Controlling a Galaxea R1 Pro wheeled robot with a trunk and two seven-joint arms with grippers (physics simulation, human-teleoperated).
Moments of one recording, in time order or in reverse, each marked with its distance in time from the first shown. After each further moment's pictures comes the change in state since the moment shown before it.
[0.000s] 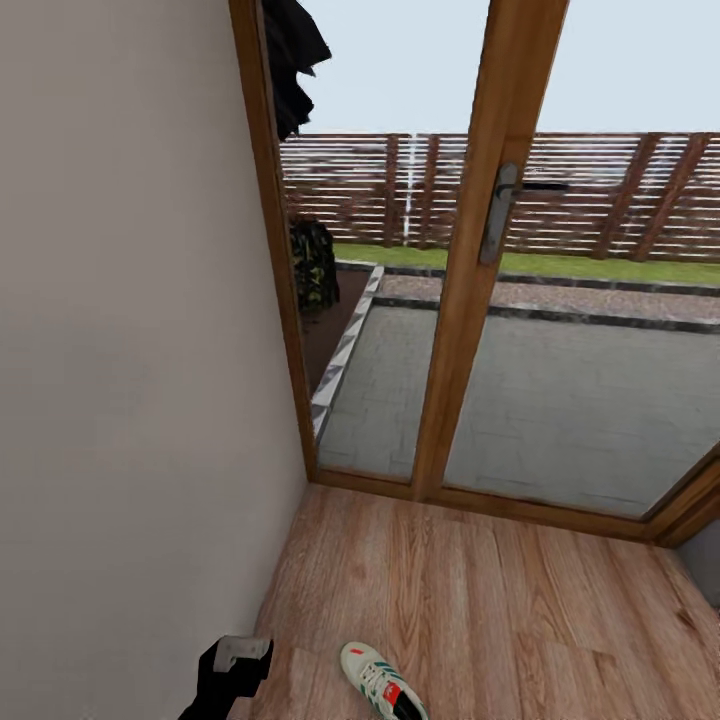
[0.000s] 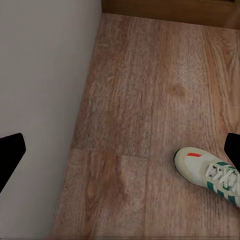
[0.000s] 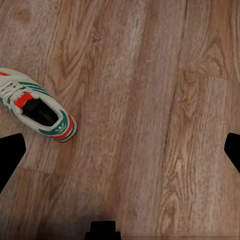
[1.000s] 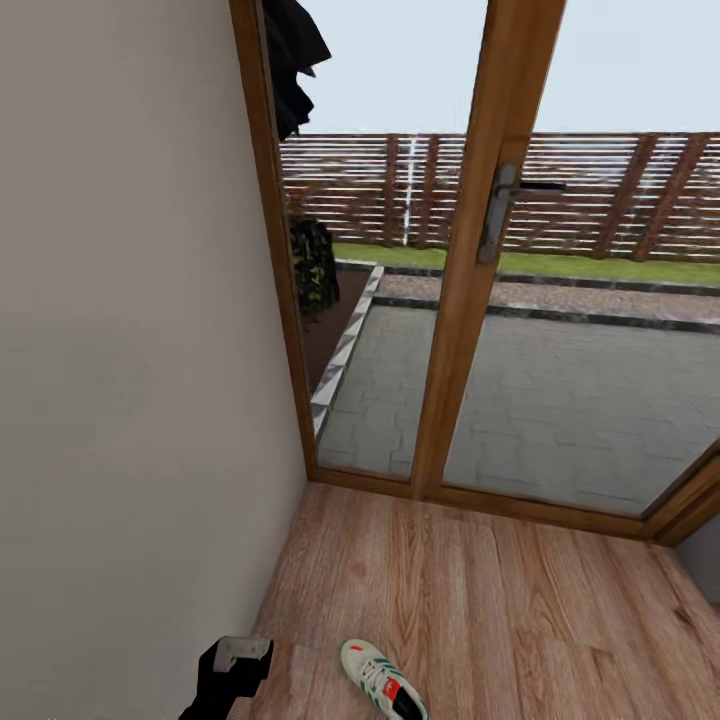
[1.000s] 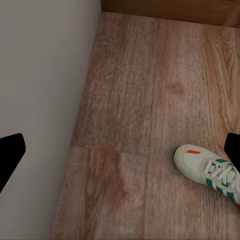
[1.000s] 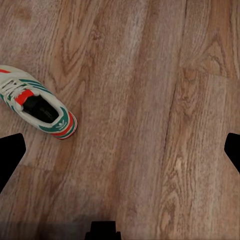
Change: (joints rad) left arm 0.000 0.000 -0.001 0.000 0.000 0.000 0.000; right arm 0.000 0.000 0.001 -0.001 0.001 0.000 0.001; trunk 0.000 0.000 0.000
